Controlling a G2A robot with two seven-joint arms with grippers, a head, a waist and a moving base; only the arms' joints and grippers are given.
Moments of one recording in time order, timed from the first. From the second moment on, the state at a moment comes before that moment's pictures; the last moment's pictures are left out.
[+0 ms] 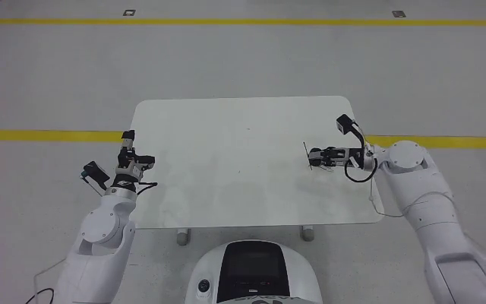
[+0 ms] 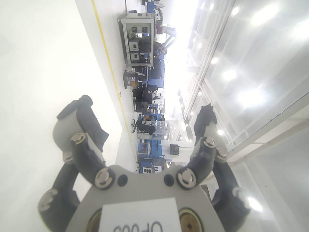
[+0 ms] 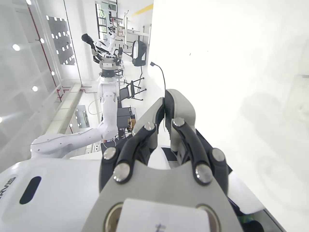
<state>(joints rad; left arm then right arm) 1.73 -1.15 -1.60 -1.80 -0.42 0.00 0.00 -0.98 -1.04 1.20 -1.00 0.20 -0.30 1.27</state>
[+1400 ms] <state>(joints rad) 1.73 -1.15 -1.55 -1.82 0.14 -0.16 0.08 -0.86 -1.10 1.10 -0.85 0.55 0.25 1.23</state>
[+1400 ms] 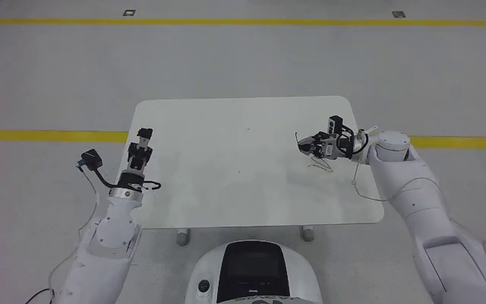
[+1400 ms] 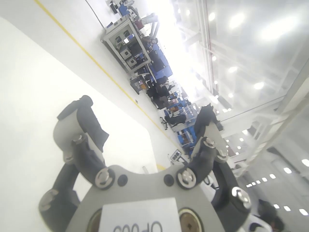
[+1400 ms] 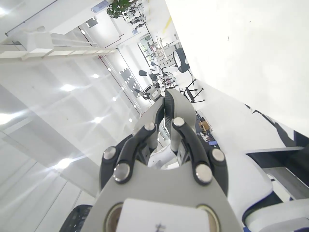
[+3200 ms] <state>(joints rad) 1.55 -1.19 -1.00 -1.91 0.96 -0.06 0.02 -0.82 -1.14 0.91 -0.87 0.65 0.33 0.92</state>
